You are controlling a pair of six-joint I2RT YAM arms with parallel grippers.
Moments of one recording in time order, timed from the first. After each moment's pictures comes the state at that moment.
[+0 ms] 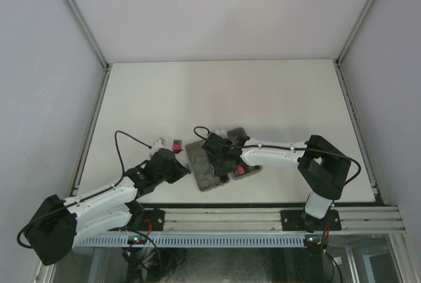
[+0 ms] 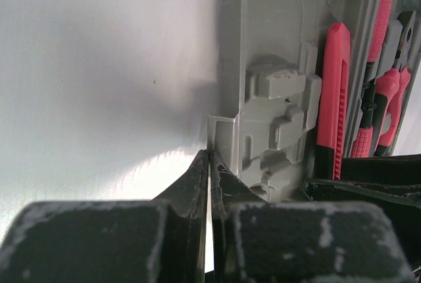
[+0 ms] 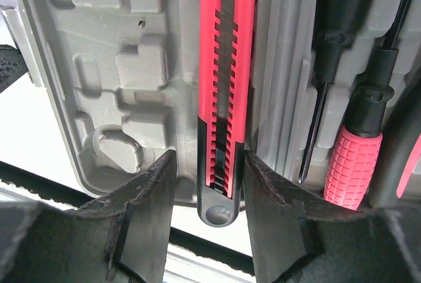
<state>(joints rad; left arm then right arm) -0.73 0.93 0.28 -0.17 -0.15 -1.17 1.04 1.72 1.08 -0.57 0.12 0.71</state>
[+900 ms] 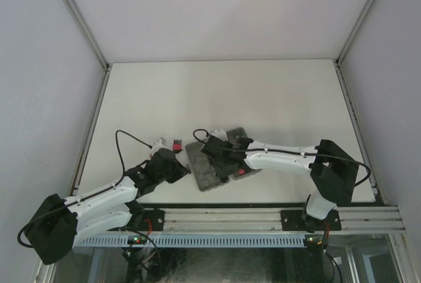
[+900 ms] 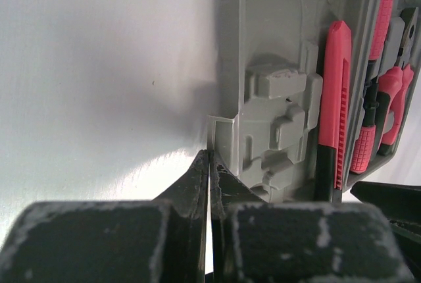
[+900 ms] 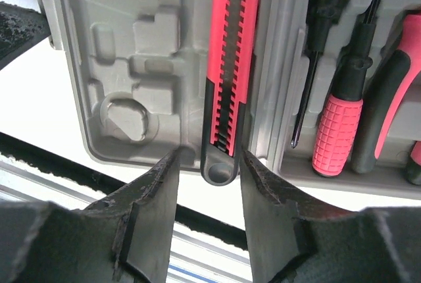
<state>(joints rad) -0.73 0.94 0.28 -0.16 -0.15 -1.15 1.11 1.65 1.10 -0.66 0.18 0.69</state>
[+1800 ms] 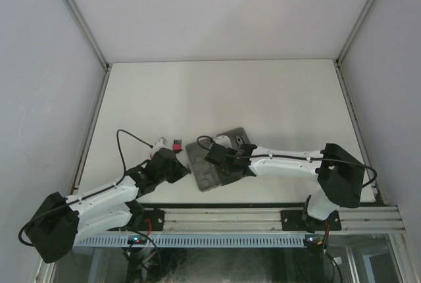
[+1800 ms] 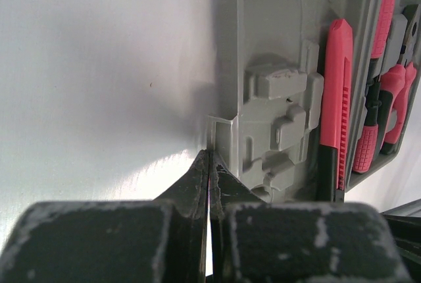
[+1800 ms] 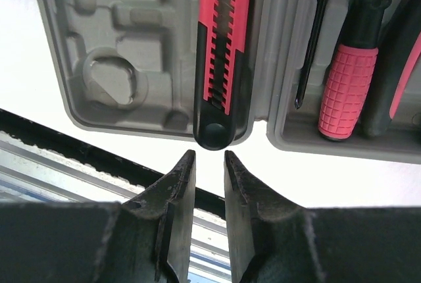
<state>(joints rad) -0.73 0.95 0.28 -0.15 -0.15 -1.14 1.15 1.59 1.04 -0.68 0.17 0.75</state>
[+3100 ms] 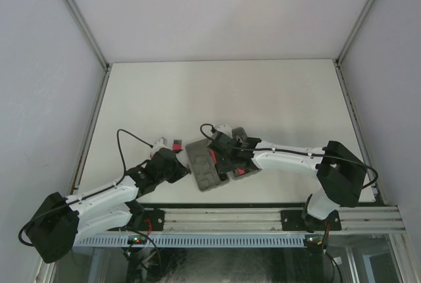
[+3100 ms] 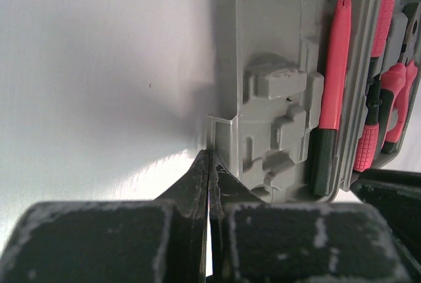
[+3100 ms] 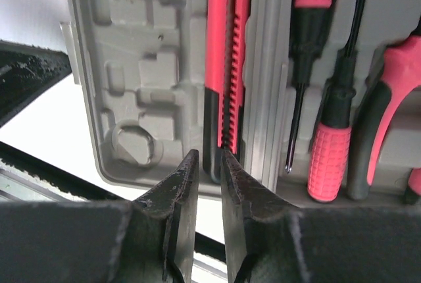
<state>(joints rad) -0.73 0.96 0.28 -0.14 -0.15 -1.13 1.06 1.58 1.02 -0.53 0.17 0.70</state>
